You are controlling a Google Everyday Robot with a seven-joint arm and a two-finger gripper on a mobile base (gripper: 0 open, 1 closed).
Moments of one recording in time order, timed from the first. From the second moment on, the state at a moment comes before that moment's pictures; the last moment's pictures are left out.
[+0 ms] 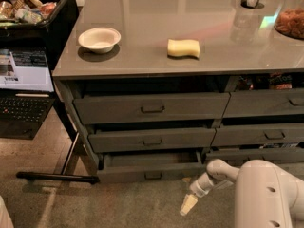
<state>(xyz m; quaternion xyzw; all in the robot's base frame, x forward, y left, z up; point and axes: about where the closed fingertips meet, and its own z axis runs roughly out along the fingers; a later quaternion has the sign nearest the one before) 0.512 -0.167 0.186 -0.56 0.77 0.27 0.16</state>
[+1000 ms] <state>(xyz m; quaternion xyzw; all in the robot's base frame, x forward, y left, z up) 0.534 -0.163 0.185 -0.56 0.77 0.26 0.18</state>
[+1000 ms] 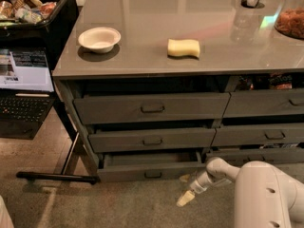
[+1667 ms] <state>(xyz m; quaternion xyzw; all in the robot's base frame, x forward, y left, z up) 0.596 -0.170 0.196 -0.55 0.77 0.24 0.23</state>
